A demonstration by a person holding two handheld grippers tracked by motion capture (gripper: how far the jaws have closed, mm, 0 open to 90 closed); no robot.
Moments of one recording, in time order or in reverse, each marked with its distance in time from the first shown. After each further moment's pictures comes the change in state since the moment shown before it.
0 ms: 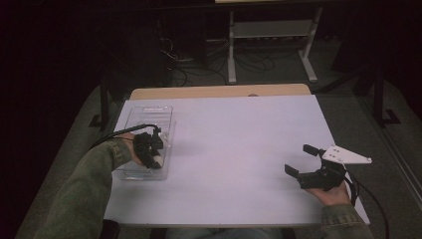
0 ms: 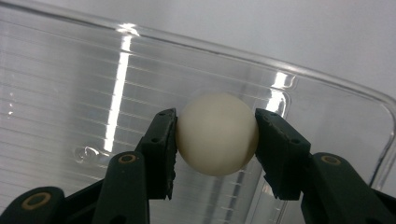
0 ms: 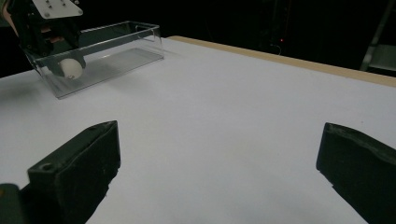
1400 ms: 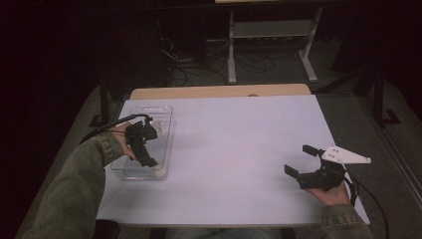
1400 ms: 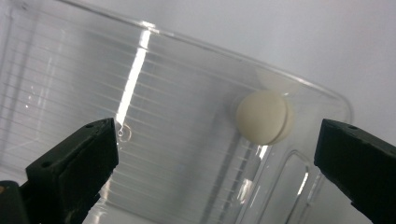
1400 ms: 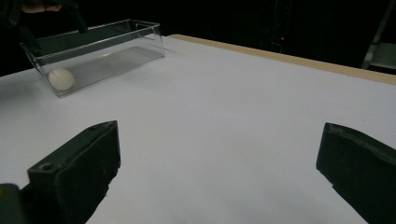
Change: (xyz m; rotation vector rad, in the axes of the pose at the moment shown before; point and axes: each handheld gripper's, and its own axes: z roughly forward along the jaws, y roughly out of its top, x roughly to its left) left arm 0.000 -0.005 -0.041 -0.081 0.071 -0.088; right arm 0.000 0.000 0.001 0.005 0.003 0.001
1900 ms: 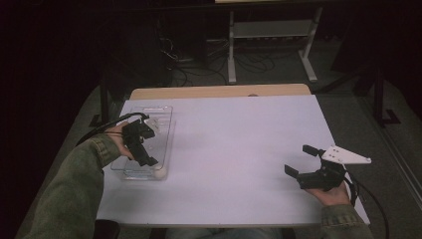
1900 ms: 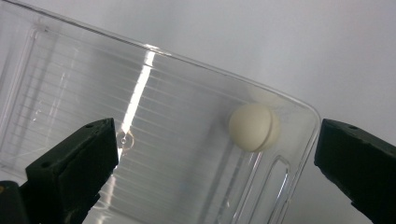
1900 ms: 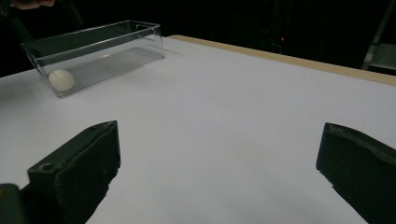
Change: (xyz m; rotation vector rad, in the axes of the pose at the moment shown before) left arm -0.005 -0.005 -0.013 -0.102 -0.002 -0.037; right arm 0.000 0.000 -0.001 -0.001 -0.001 -0.001
